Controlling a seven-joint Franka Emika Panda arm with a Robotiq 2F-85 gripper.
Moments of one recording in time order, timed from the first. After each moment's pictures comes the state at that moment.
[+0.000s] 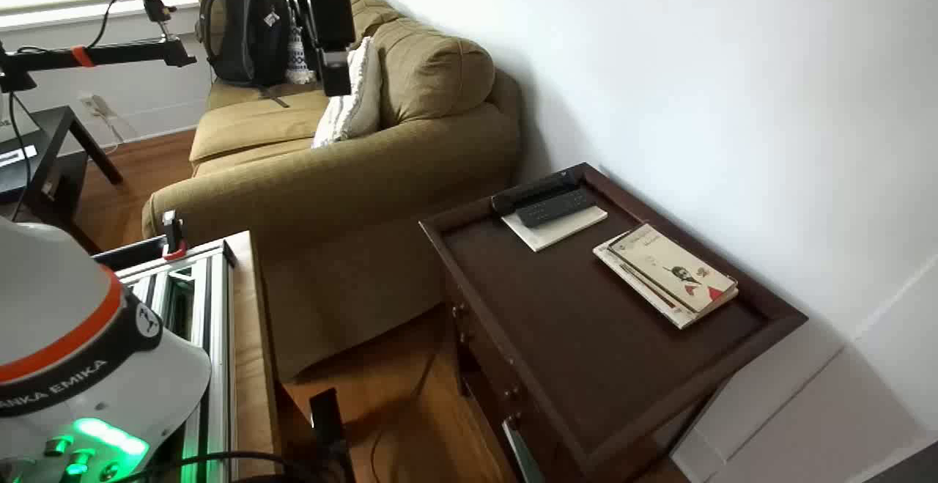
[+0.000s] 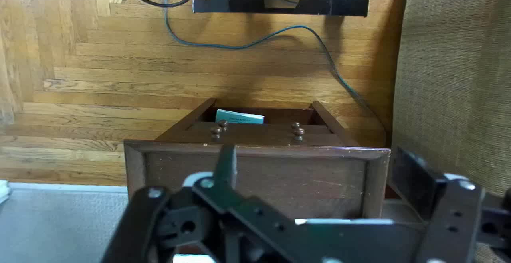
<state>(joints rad) 0.02 -0.75 0.05 -2.63 -0.03 1.78 0.03</state>
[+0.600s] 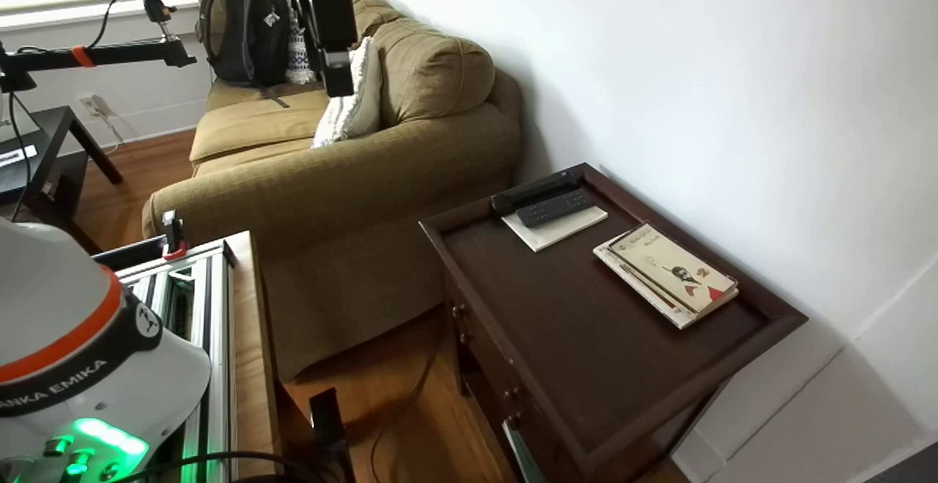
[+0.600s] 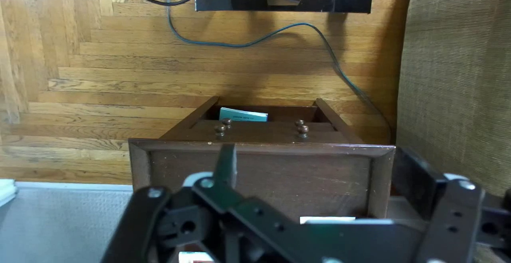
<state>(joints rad) 0.01 -0.75 0.05 -2.63 -0.04 1.79 0.03</state>
